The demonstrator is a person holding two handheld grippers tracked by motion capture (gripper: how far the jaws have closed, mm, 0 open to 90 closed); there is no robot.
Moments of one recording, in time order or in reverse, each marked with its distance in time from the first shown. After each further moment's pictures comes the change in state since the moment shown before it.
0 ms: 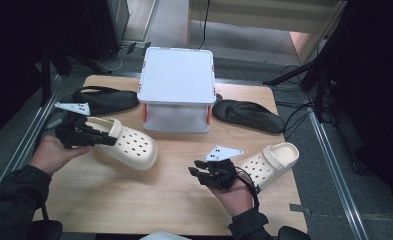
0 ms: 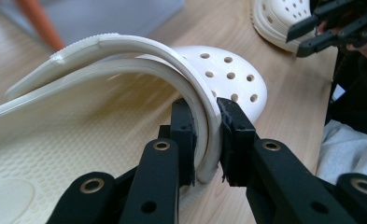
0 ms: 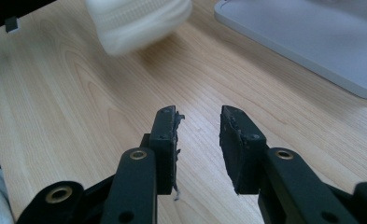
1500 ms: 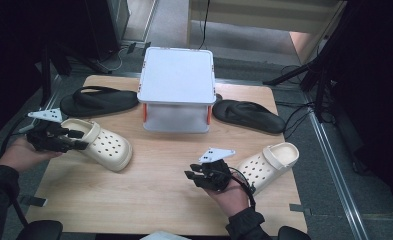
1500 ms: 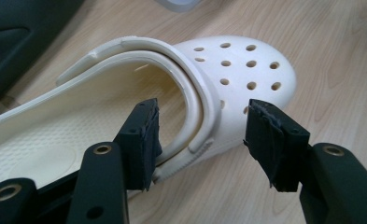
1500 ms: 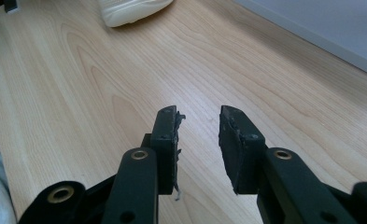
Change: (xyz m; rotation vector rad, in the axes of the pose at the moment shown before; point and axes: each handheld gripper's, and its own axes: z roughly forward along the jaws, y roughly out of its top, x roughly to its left) left arm 0.067 -0.062 -0.042 0.058 0.172 0.074; right arm 0.004 -0.002 0.015 0.064 0.026 -0.014
